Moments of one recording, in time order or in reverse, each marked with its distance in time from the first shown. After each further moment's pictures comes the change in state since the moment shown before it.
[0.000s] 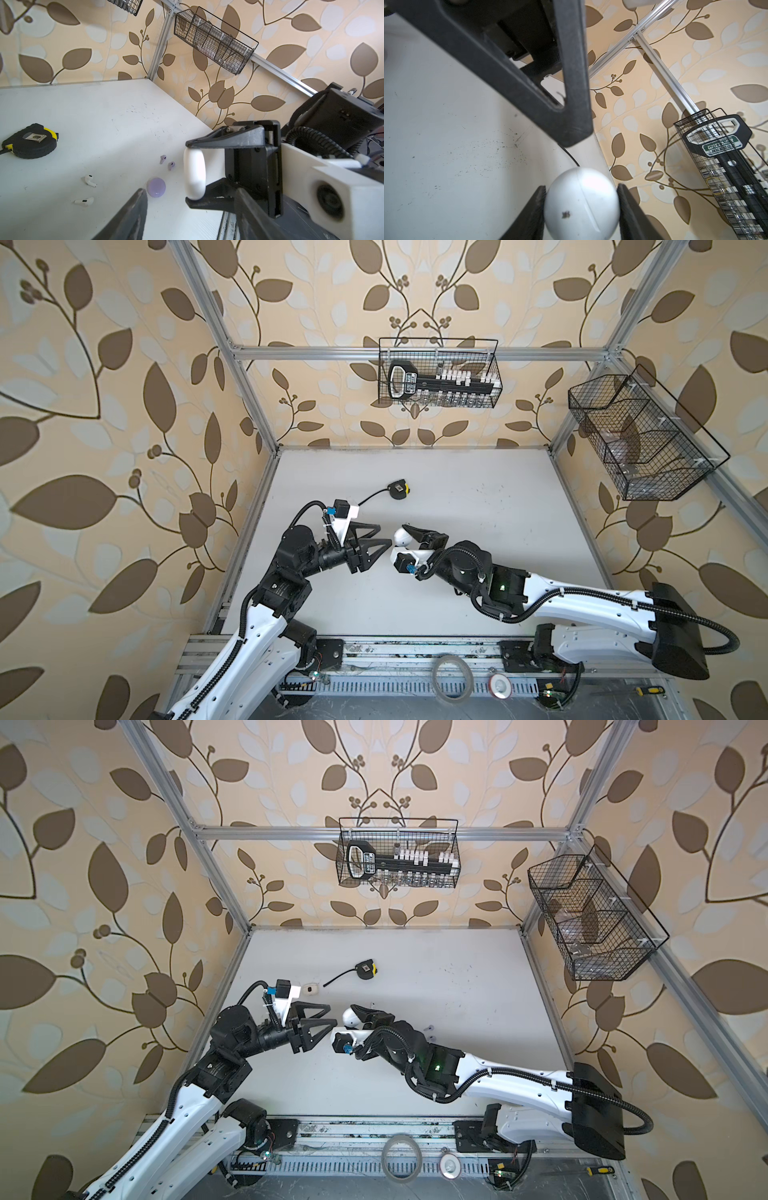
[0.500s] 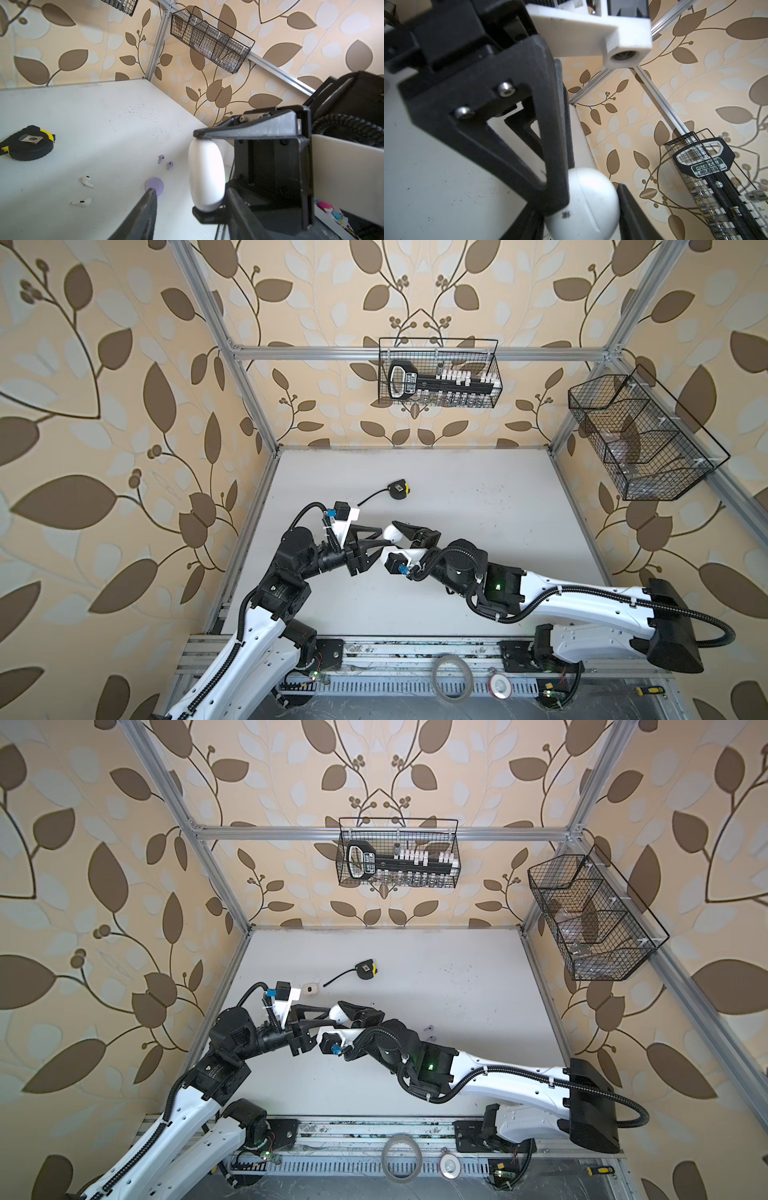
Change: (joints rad) left arm -0.007 -0.019 0.000 -0.013 0.001 0.005; right arm 0.059 0.059 0.105 0.006 0.023 -0.027
